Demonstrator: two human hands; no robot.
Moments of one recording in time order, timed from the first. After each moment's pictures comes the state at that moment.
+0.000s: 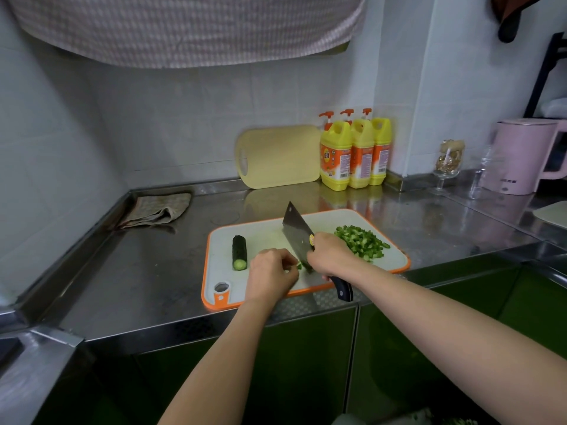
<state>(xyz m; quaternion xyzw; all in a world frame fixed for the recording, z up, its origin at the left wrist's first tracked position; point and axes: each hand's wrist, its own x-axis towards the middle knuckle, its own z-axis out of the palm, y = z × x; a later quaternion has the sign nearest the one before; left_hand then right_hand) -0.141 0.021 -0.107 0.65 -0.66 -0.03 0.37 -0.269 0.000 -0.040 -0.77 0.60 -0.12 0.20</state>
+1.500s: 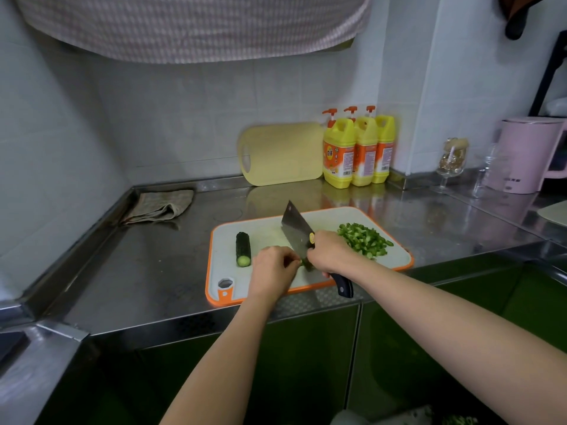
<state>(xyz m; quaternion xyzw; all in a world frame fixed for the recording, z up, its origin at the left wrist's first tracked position) -0.139 0.021 -0.107 0.64 -0.67 -0.04 0.37 -0.262 -0.006 -0.046 -0.78 0.59 -0.10 0.18</state>
